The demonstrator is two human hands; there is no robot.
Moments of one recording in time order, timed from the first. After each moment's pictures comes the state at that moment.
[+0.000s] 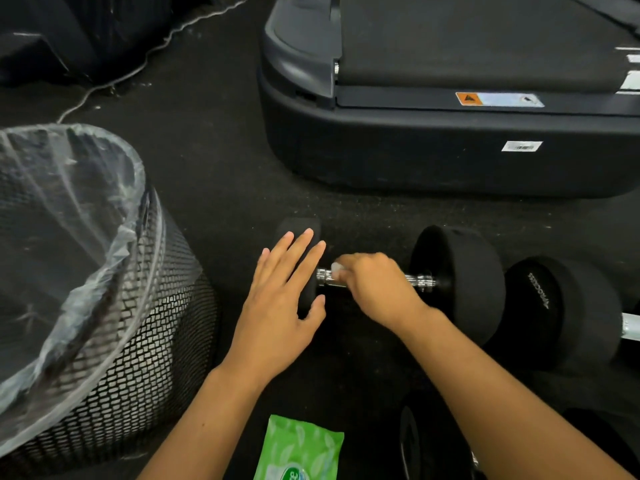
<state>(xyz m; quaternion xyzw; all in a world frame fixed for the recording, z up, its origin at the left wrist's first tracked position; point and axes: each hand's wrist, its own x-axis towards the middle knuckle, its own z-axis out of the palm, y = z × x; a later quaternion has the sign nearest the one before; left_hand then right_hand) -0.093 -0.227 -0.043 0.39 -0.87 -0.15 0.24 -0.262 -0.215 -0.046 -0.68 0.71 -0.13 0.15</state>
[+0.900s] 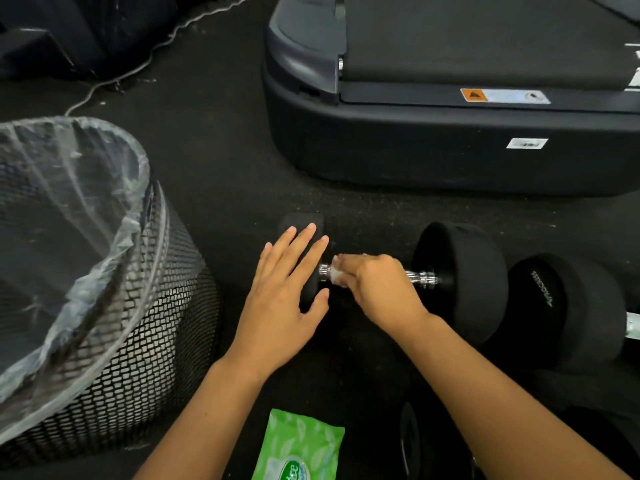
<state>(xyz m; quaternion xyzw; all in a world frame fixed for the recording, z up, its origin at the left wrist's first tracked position) -0.094 -0.228 -0.044 0.39 -0.87 -0.15 0.26 -0.258 -0.206 -0.050 -0.70 0.69 -0.15 0.11</state>
